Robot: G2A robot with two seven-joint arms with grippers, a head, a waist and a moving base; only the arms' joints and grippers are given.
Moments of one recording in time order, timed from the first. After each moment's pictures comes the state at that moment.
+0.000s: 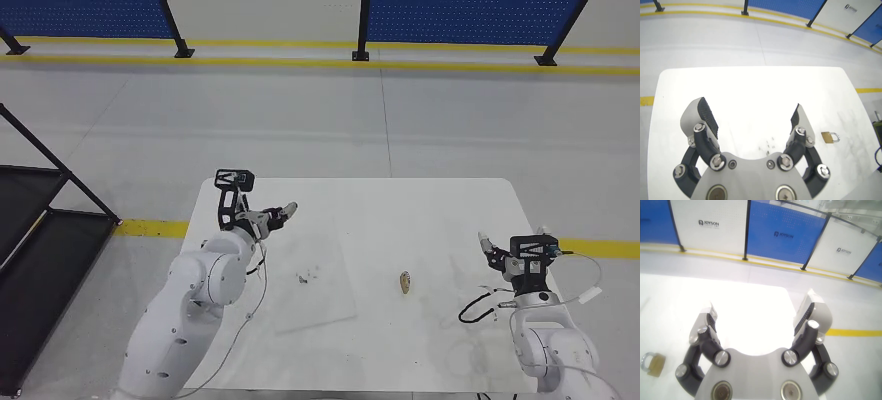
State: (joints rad) left arm 1.42 -1.20 -1.32 -2.02 1.06 0.37 -0.86; right arm -1.73 -1.15 1.60 -1.80 -1.33 0.00 0.00
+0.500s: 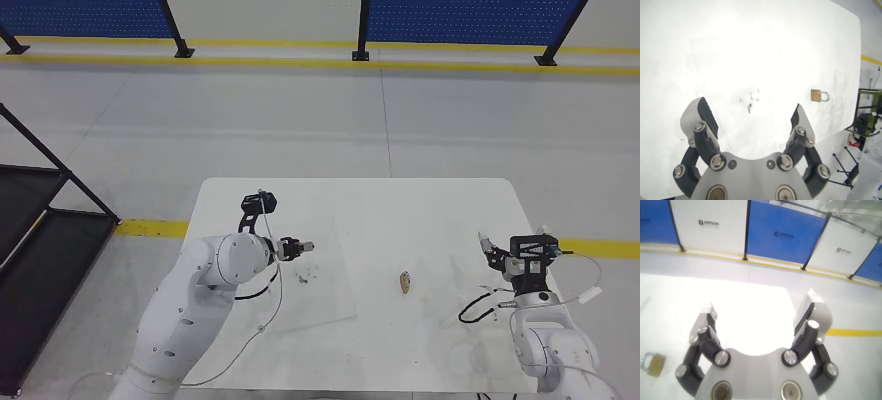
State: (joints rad) left arm 1.34 -1.21 -1.28 -1.96 0.92 0.52 -1.30; right arm -1.73 -1.15 1.60 -1.80 -1.33 0.00 0.00
